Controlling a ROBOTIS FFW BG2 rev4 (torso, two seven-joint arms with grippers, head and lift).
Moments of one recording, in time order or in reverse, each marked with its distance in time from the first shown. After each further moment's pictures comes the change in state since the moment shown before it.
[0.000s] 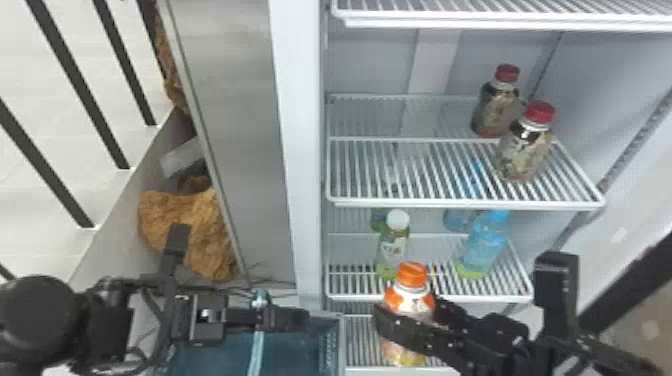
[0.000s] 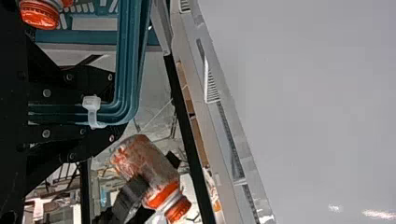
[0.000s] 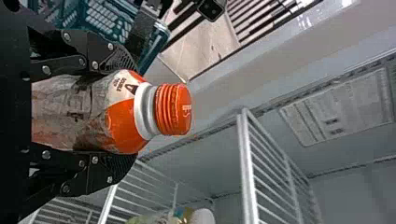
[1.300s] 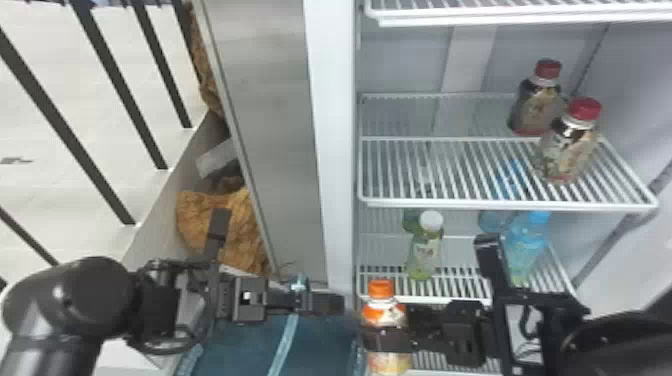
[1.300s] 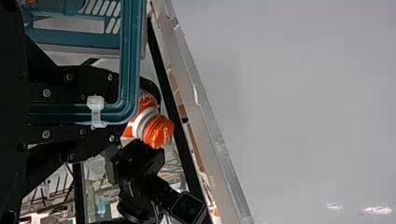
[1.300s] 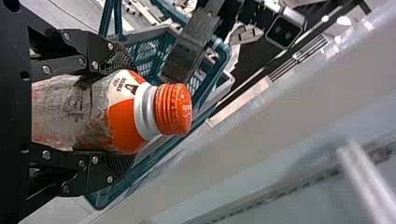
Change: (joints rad) left arm -0.039 -0.002 -0.026 0.004 -0.022 -0.030 0.010; right arm -0.383 -0.059 0.200 0.506 0.112 -0.015 0.385
